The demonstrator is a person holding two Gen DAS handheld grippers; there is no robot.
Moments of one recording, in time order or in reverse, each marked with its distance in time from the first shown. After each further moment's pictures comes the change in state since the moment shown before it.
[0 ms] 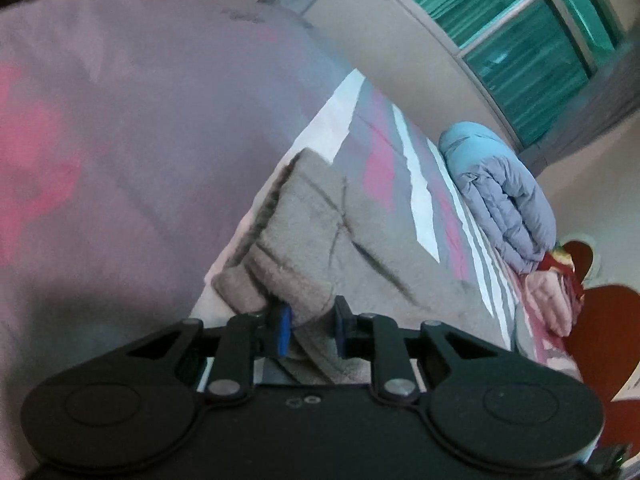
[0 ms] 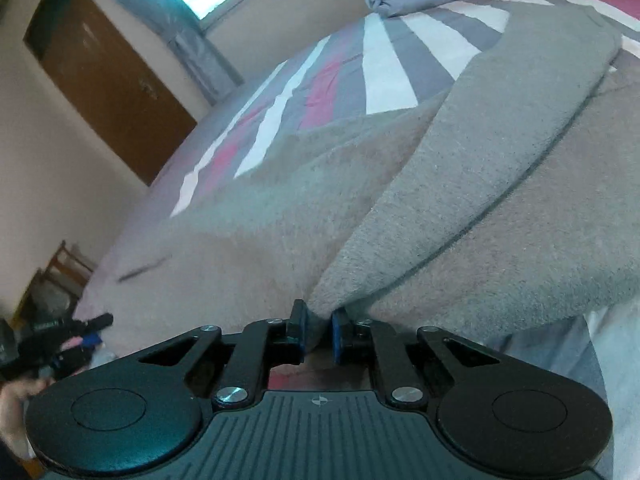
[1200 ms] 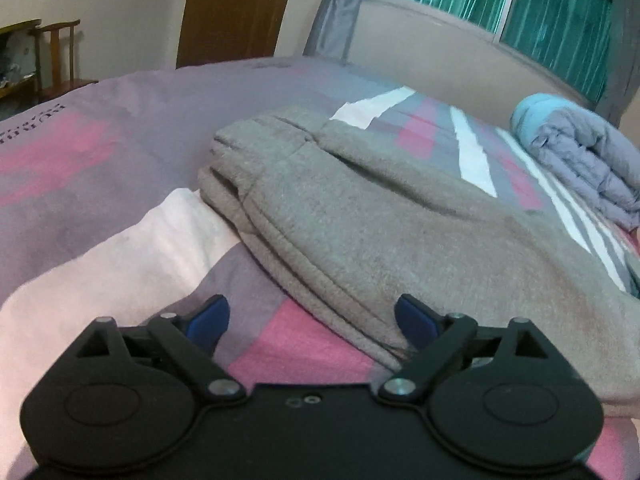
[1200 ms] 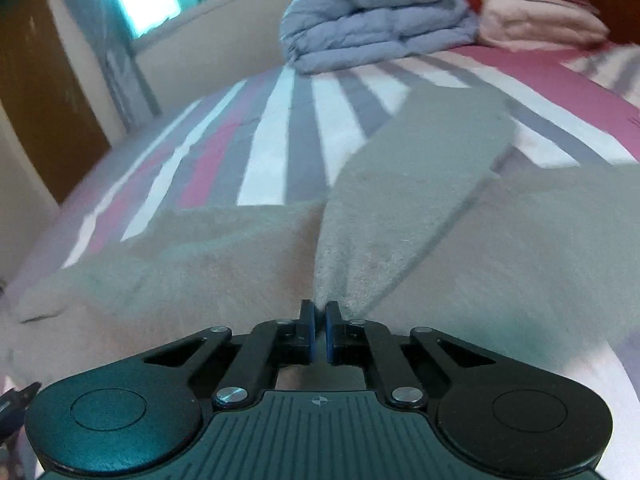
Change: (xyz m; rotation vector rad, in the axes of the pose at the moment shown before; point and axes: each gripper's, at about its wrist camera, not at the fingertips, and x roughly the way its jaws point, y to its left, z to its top) left arm -0.011 -0.078 -0.122 0.203 -0.212 0.415; right arm -0.032 -0.014 0.051 -0.043 -0.116 -0.330
